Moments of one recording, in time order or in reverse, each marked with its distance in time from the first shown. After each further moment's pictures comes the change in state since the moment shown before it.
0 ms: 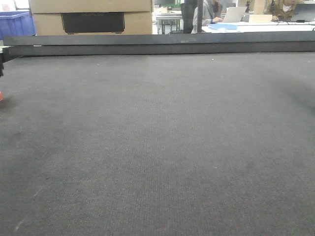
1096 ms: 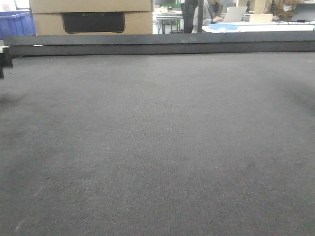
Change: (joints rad) left arm 0.027 0.044 -0.221 0.027 0.277 0.002; right arm 0.001 -0.002 0.000 0.000 0.128 0.000
